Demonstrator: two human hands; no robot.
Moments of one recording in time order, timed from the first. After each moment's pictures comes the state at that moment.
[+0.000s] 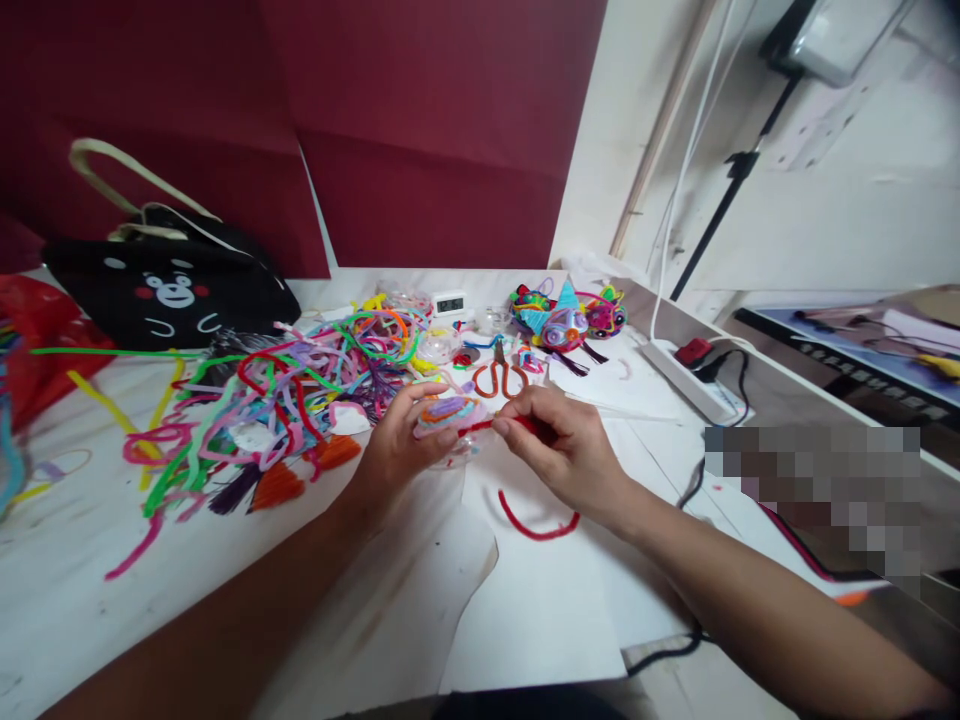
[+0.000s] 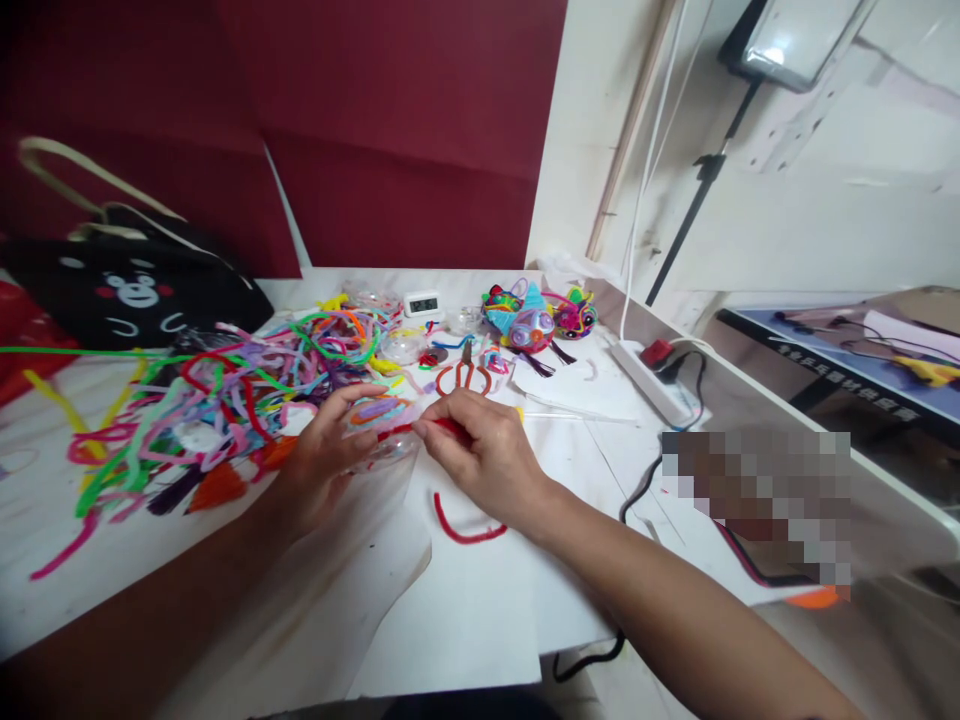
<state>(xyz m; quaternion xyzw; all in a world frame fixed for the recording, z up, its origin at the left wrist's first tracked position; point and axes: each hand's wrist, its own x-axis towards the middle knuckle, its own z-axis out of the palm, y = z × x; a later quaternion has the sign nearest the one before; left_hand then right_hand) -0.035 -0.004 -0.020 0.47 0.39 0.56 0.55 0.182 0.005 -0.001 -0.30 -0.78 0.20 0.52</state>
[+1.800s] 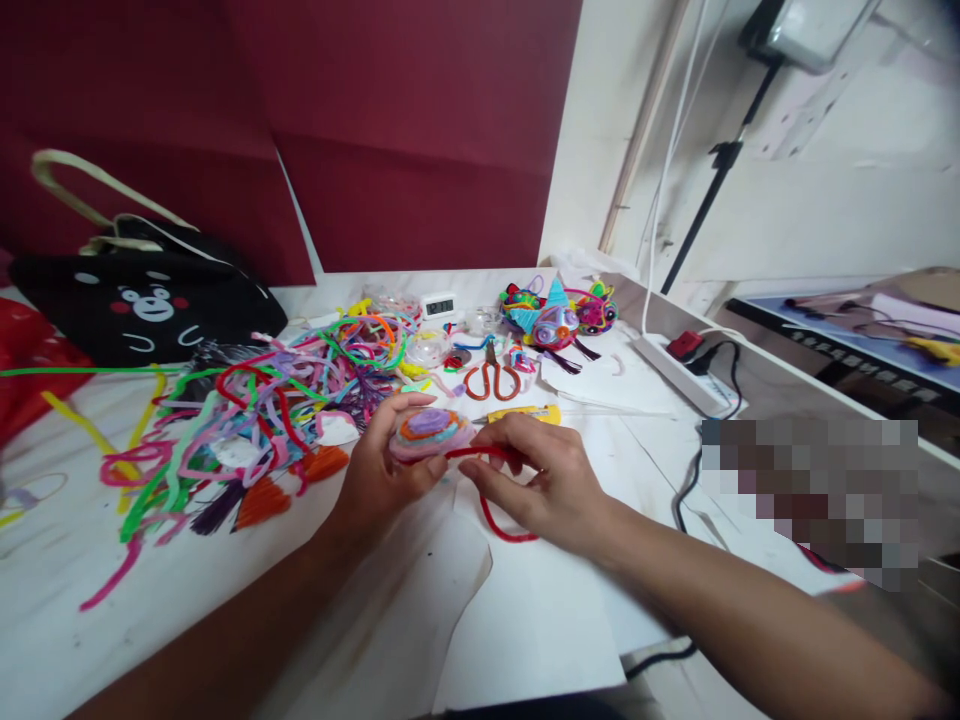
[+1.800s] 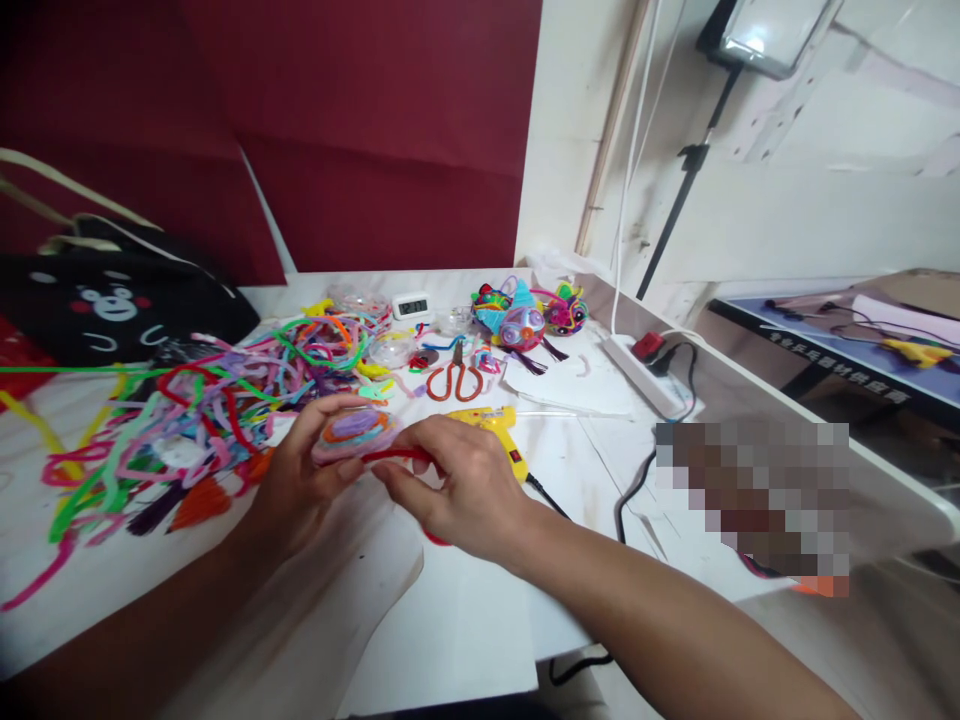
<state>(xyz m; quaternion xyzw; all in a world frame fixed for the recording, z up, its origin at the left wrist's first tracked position) -0.038 -0.008 -0.025 0.55 0.44 0.56 0.44 0.173 -0.012 -0.007 -0.31 -0.78 0.20 0.50</state>
